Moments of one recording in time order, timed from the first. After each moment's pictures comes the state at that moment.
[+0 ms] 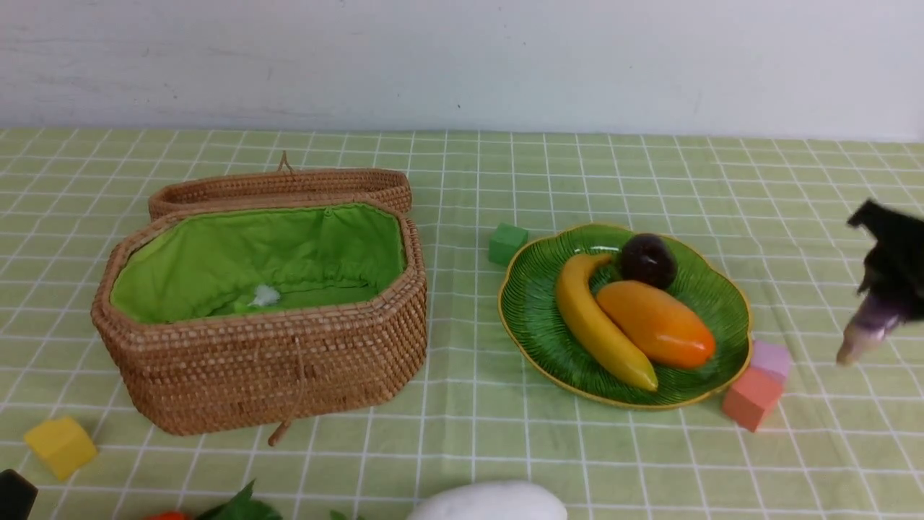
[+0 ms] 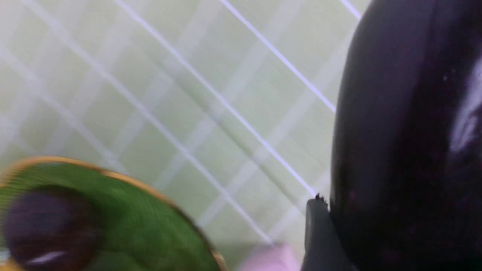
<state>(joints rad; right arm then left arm) -0.08 1.61 -1.22 -0.06 0.60 0.72 -0.09 -0.02 0.03 -0.20 0.07 -0.34</state>
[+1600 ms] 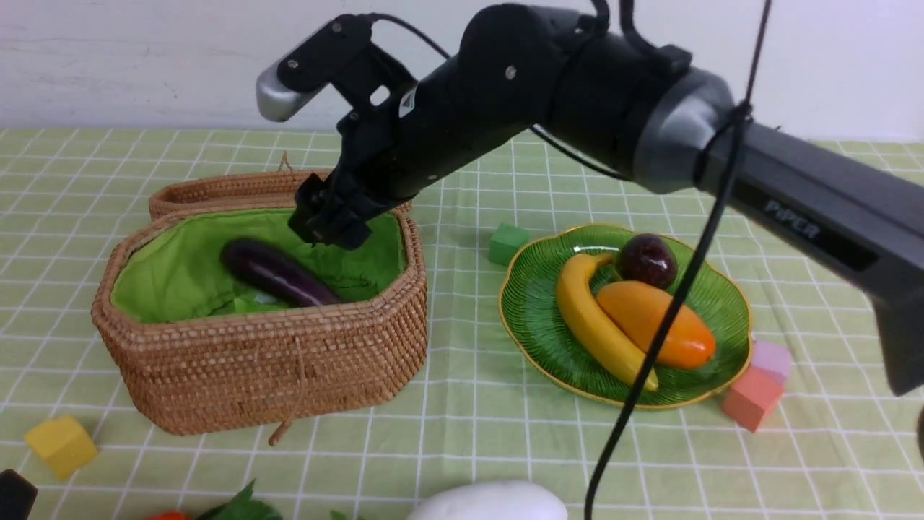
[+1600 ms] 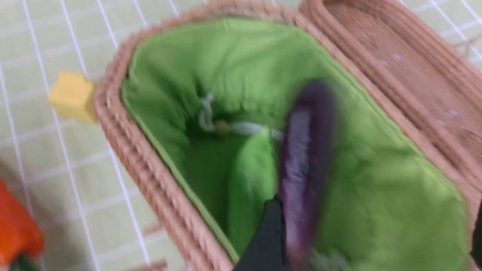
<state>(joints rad) 0.69 2.10 -2.11 0.31 0.81 -0.57 -0.09 -0.02 0.03 -0.20 0.07 -0.34</state>
